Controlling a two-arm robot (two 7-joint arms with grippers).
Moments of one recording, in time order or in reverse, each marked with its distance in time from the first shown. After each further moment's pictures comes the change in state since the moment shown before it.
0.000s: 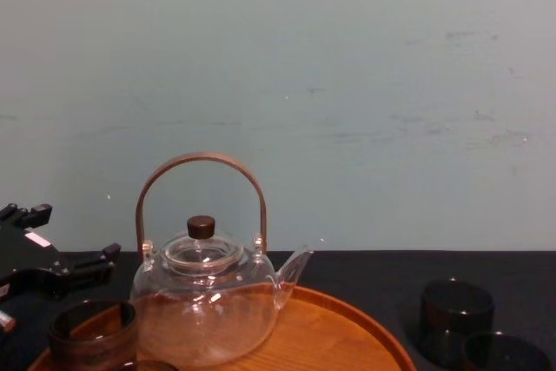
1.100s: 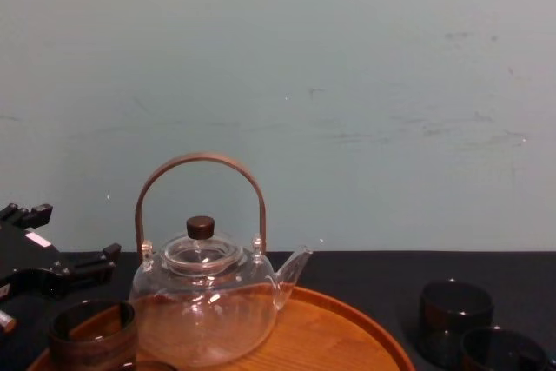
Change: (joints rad) left arm 0.000 0.000 0.000 0.000 0.000 0.000 0.000; right arm 0.170 -0.116 0.011 0.242 -0.024 -0.052 0.127
